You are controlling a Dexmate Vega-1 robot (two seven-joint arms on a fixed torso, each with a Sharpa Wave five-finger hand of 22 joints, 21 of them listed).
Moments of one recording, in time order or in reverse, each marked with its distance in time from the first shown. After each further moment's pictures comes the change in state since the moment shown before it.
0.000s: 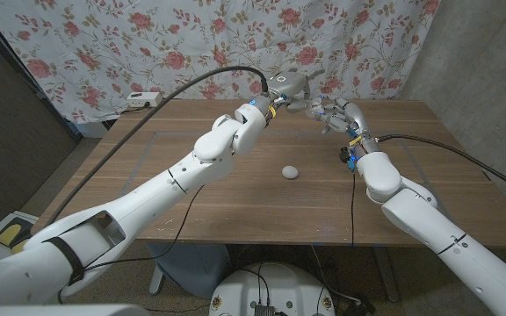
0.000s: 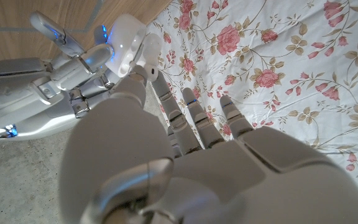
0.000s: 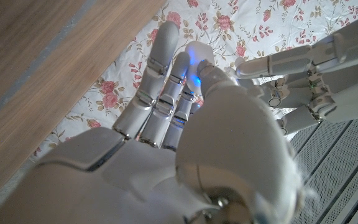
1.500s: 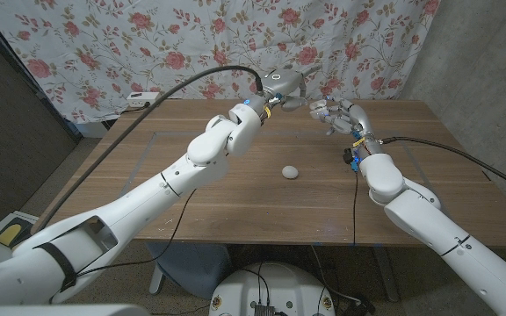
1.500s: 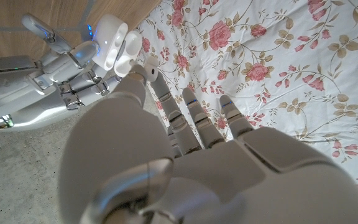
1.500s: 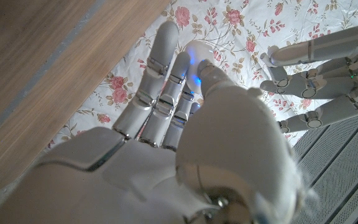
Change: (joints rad) left arm 0.039 0.038 -0.033 -0.067 0.028 0.015 -0.004; left_hand -0.001 -0.012 0.000 0.000 -0.002 0.000 0.000 0.000 0.002 -0.011 -0.006 0.020 0.017 0.002 0.002 0.000 0.004 0.005 0.005 0.000 0.000; right arm -0.017 -0.013 0.013 -0.008 0.012 -0.022 -0.031; right_hand -0.004 0.003 -0.010 -0.001 0.000 0.000 0.000 0.000 -0.005 0.002 0.002 0.000 0.000 -0.002 -0.002 0.002 0.001 0.000 0.000 0.000 0.000
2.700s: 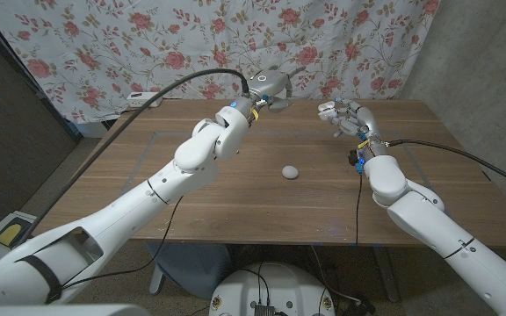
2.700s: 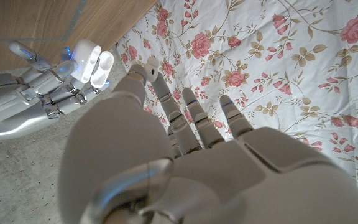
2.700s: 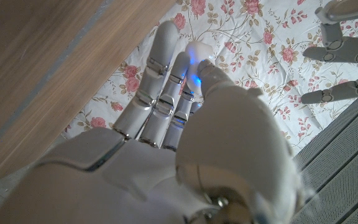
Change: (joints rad) left arm 0.076 0.054 -0.065 -0.071 0.026 0.046 -0.014; left_hand 0.004 -0.001 -0.004 0.004 -0.004 0.000 0.000 0.000 0.000 -0.013 0.005 0.011 0.026 0.002 0.002 -0.007 0.005 0.000 0.000 0.000 0.000; right arm -0.020 -0.003 0.022 -0.010 -0.013 -0.048 -0.050; right_hand -0.002 -0.004 0.000 0.000 0.005 0.005 -0.006 0.000 0.000 0.000 0.000 0.000 0.000 0.002 0.002 0.000 -0.004 0.000 0.000 0.012 0.000
